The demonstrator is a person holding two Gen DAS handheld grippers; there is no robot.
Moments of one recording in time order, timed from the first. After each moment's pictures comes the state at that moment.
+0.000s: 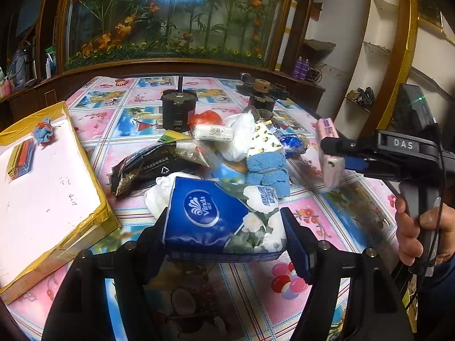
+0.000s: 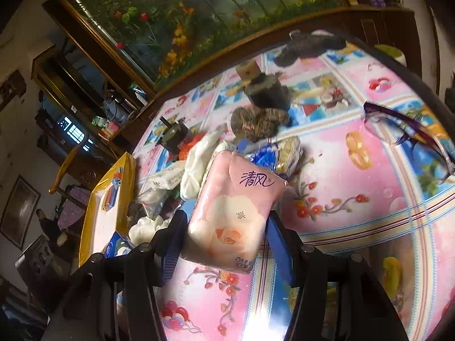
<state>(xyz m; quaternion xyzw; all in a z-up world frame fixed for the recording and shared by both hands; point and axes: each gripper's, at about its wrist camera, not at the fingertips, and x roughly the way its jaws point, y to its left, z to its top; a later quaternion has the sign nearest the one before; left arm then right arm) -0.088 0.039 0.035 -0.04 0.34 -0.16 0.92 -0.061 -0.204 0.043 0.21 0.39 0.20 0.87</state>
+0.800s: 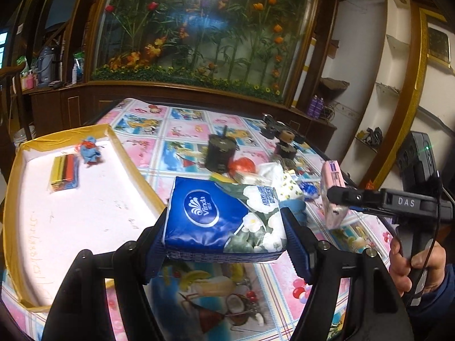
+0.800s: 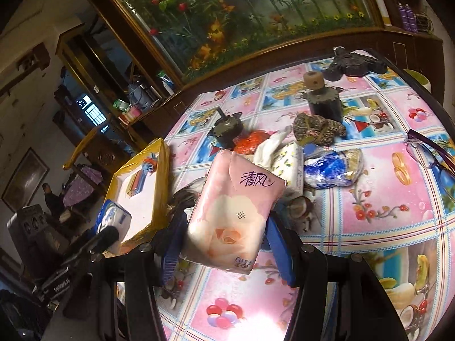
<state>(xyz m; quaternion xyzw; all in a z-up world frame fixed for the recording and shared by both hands) -0.110 0.111 0.083 -0.09 0.28 -0.12 0.95 -0.076 -0.137 0.073 0.17 0.38 0.26 0.87</state>
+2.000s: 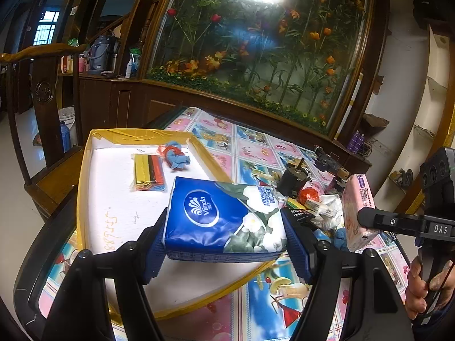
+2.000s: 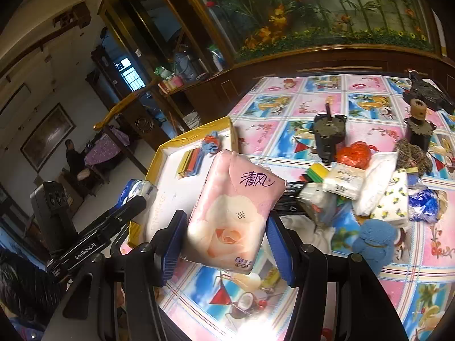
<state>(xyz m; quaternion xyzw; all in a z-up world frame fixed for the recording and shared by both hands) -0.130 0.223 0.084 -0.16 0.25 -0.01 0.96 -0.076 -0.004 0.101 0.09 0.39 0.36 0.84</state>
